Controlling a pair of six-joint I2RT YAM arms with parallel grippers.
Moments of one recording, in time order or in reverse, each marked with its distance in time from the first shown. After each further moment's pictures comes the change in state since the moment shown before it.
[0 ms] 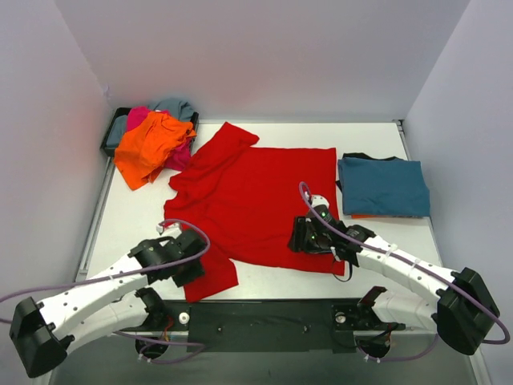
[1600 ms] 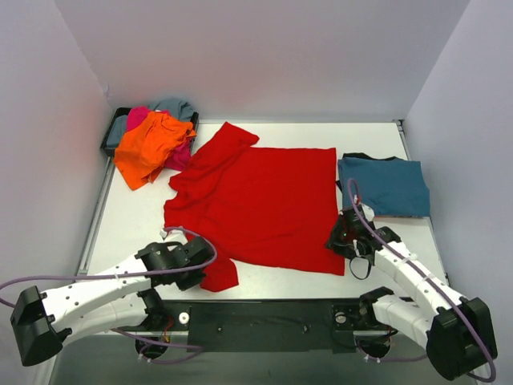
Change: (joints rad) left arm -0.173 0.051 -0.036 -0.026 -0.067 -0.165; right arm -0.337 -0.114 -0.082 -0.192 0.009 0.114
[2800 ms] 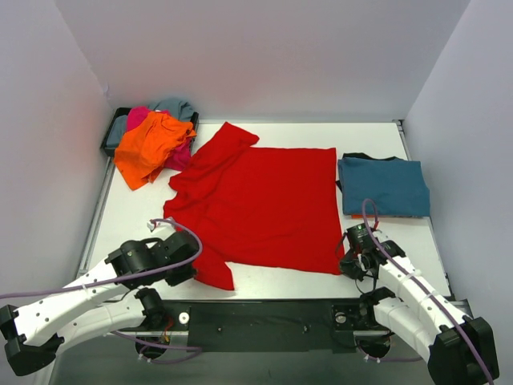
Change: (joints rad) left arm -0.003 -0.140 0.211 -0.192 -0.018 0.048; right arm -0.061 -0.142 -0.136 -0.247 0.103 0.273
